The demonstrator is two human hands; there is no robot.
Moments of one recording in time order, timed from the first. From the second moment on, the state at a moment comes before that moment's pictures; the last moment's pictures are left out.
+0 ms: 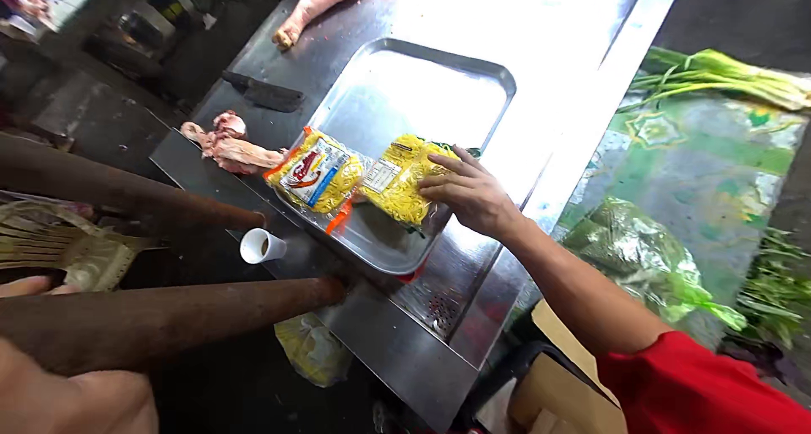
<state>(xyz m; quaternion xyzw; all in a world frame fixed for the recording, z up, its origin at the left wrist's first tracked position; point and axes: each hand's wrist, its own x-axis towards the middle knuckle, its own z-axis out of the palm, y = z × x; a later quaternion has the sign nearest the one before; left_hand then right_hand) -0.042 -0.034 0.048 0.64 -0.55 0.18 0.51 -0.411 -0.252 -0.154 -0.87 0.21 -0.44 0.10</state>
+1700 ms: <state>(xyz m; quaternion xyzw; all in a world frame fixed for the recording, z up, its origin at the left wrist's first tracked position) -0.021 0.003 -0.001 0.42 -0.68 -0.11 0.60 -0.293 0.049 -0.118 -0.71 0.43 -0.09 0.55</state>
